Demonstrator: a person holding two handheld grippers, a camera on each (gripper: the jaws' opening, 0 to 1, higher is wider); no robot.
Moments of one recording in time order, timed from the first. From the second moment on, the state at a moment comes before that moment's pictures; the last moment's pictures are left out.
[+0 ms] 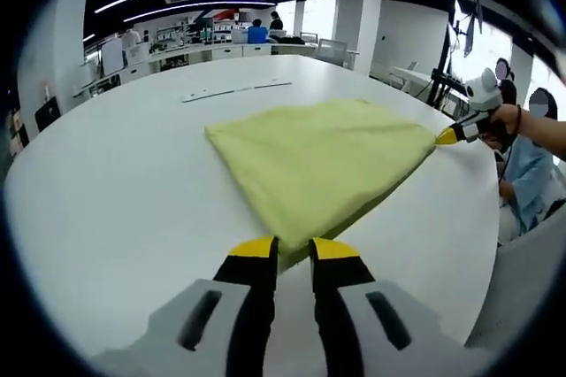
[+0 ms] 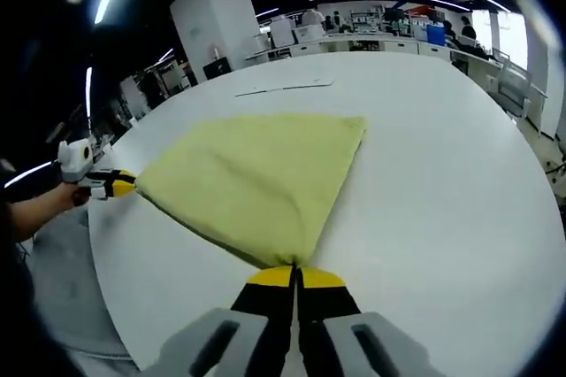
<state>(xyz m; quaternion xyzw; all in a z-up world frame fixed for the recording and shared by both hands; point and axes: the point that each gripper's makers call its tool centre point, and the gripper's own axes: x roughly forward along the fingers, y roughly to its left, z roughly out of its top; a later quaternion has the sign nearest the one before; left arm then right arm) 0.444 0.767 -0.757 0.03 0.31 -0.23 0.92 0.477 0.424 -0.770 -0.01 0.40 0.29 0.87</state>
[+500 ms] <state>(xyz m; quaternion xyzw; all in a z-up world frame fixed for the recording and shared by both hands) 0.442 0.774 -0.766 0.06 0.32 -0.23 0.92 0.474 0.419 -0.756 -0.11 0.38 0.32 0.86</state>
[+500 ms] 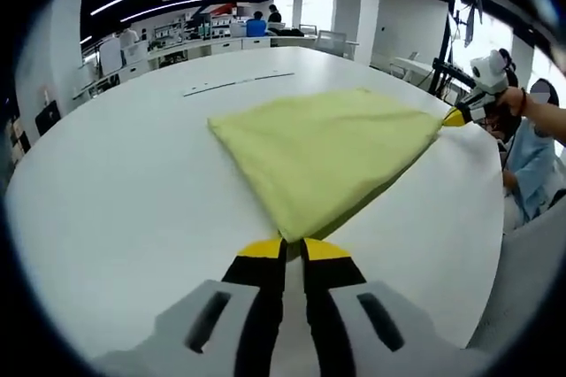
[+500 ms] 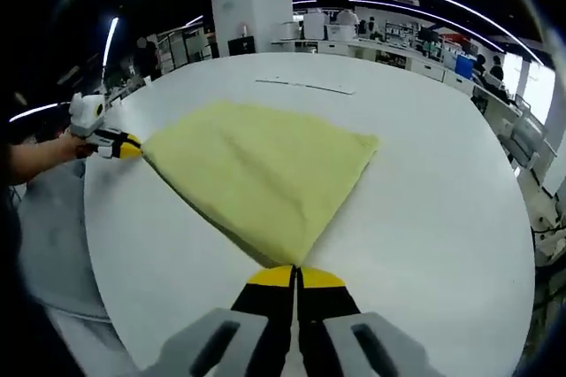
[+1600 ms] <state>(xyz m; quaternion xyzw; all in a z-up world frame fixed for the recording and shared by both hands) 0.417 0.772 -0.762 0.10 0.34 -0.25 0.90 0.456 0.409 -0.763 -0.08 0.40 0.31 0.86</state>
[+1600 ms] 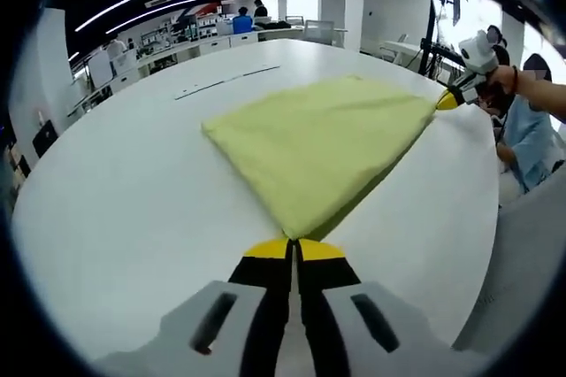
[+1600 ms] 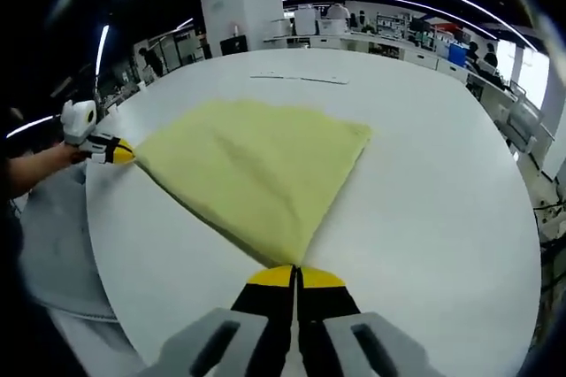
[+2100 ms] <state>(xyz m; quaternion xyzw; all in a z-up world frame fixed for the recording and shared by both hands) 0.392 0.785 -0.765 0.09 0.35 -0.24 0.90 0.444 0.409 -0.767 -0.08 0.41 0.31 0.86</state>
